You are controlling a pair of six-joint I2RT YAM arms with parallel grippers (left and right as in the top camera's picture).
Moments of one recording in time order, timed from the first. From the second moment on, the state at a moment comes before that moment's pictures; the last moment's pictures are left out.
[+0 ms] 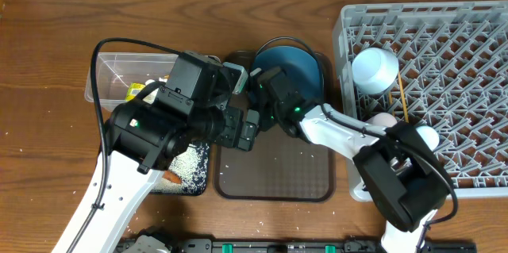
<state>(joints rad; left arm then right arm) -0.49 1.25 1.41 -1.20 0.23 -0.20 0.67 1.95 1.10 -0.09 -0.09 0.05</state>
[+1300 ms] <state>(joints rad) -0.49 1.25 1.41 -1.20 0.23 -0.20 0.59 1.41 1.10 -0.36 -0.34 0.14</state>
